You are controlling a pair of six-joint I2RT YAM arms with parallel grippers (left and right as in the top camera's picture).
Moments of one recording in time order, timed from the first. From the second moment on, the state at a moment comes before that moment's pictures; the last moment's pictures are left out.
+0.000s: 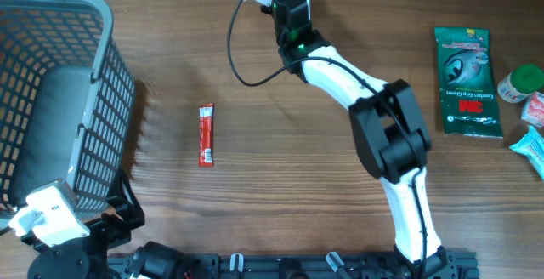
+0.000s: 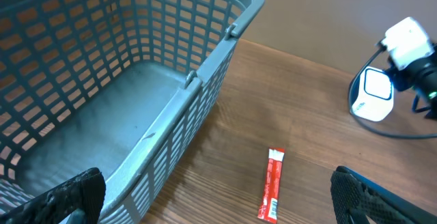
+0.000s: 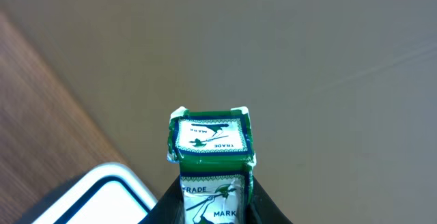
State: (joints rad) left arm -0.35 0.35 1.11 -1.24 -0.56 -0.44; right arm 0.50 2.37 1.75 0.50 0.43 -1.01
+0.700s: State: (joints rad) left arm -0.35 0.35 1.11 -1.24 -0.56 -0.44; right arm 0.50 2.47 1.75 0.56 0.45 -0.99
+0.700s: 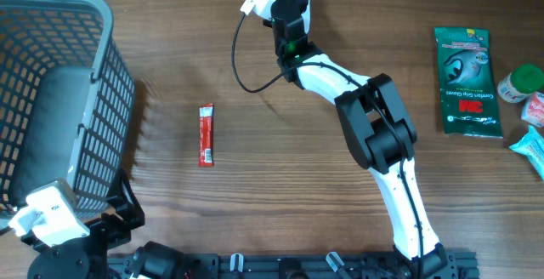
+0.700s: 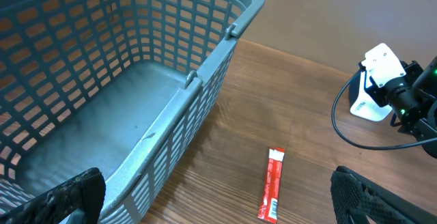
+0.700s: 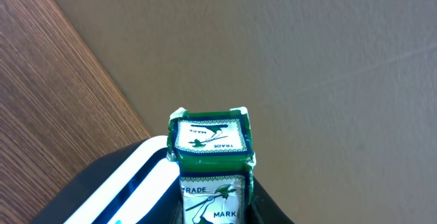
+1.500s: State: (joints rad) left arm -0.35 0.35 1.11 -1.24 -0.56 -0.44; right arm -0.35 2.25 1.76 -0.36 0.35 -0.24
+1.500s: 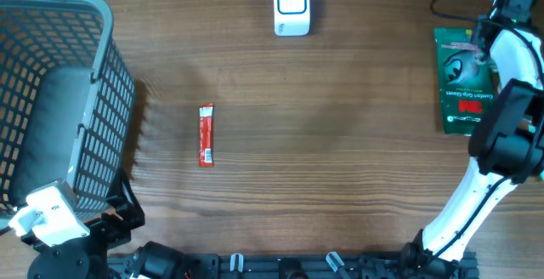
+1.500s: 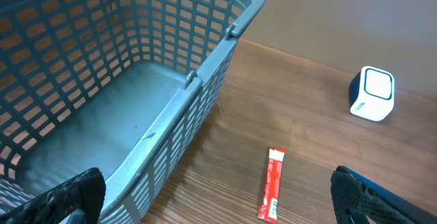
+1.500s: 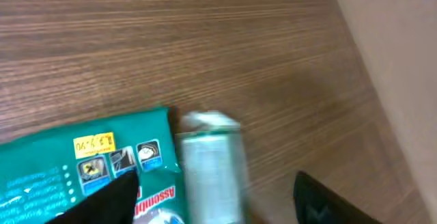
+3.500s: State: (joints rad) left arm -0.35 0.35 1.11 -1.24 -0.56 -0.44; right arm 0.55 2.26 1.72 -0.86 0.20 0.30
